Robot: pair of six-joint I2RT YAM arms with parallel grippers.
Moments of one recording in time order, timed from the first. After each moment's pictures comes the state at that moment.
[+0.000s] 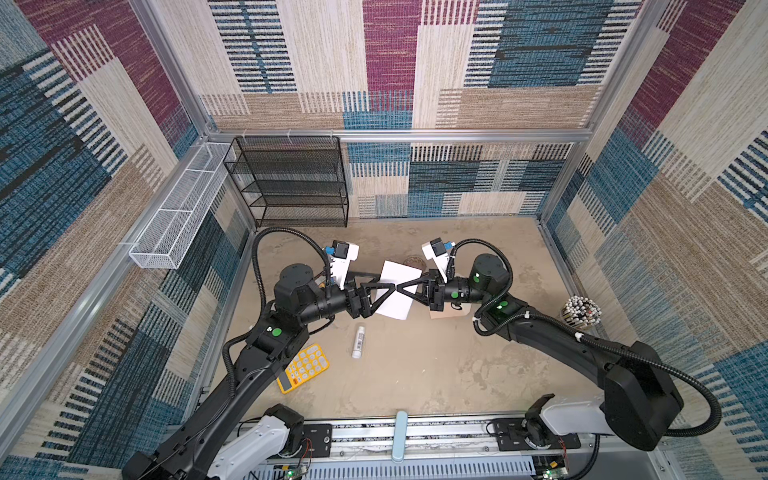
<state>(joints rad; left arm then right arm) -0.46 0.96 0.87 -0.05 0.67 -0.48 0.61 1.35 0.86 0.50 -0.90 0.60</state>
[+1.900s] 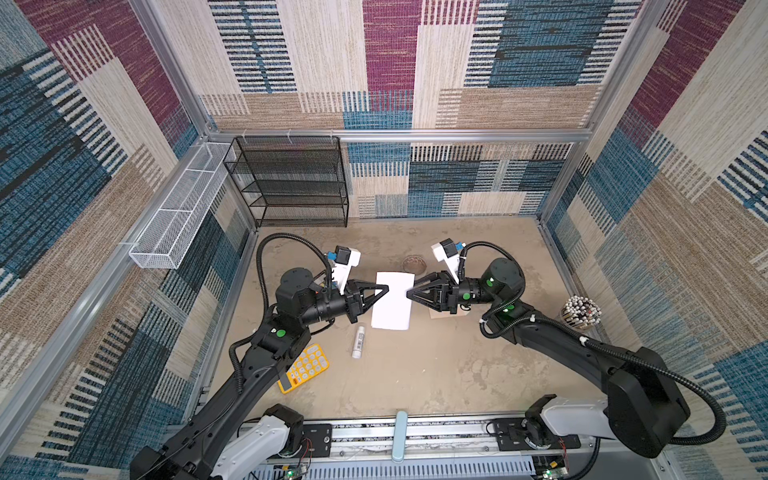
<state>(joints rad) -0.43 0.96 0.79 0.07 0.78 -0.48 0.56 1.32 0.79 0.71 -1.04 0.75</state>
